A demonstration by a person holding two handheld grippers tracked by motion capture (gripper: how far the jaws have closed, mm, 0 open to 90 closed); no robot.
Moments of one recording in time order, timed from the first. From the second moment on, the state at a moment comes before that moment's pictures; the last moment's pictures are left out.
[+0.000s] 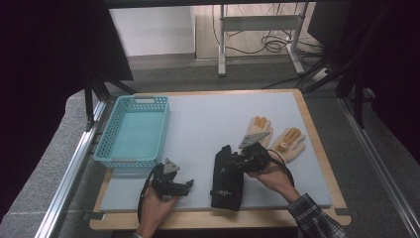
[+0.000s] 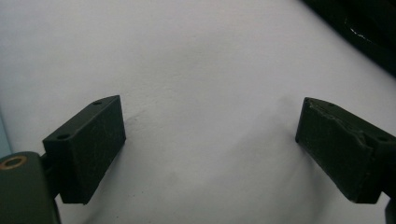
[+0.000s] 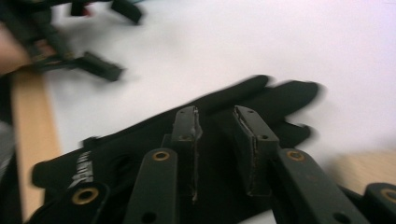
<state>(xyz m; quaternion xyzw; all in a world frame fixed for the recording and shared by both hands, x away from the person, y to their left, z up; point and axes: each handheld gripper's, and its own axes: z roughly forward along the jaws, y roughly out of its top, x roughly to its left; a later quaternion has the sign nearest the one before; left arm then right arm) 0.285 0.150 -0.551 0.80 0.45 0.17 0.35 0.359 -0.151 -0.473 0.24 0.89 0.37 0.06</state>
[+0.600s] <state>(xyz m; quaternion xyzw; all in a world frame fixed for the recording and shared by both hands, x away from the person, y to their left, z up) 0.285 0.150 -0.551 0.80 0.45 0.17 0.35 0.415 -0.134 -0.507 0.36 0.86 0.36 0.06</state>
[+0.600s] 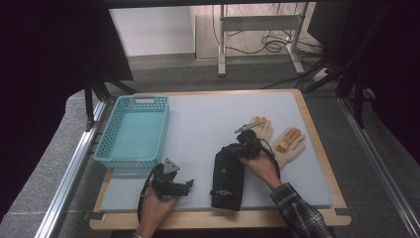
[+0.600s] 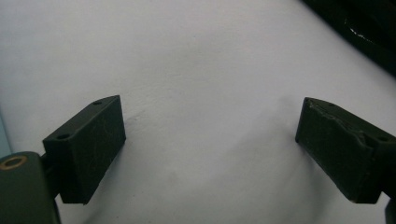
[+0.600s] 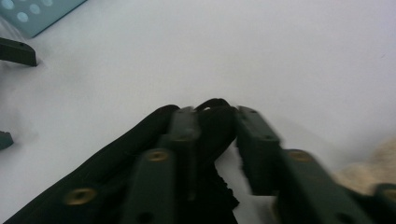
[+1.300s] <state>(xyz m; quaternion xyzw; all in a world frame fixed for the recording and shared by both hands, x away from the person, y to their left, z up) 0.285 0.150 -0.551 0.80 0.45 0.17 0.35 0.394 -0.146 -0.480 0.31 0.86 0.39 0.09</state>
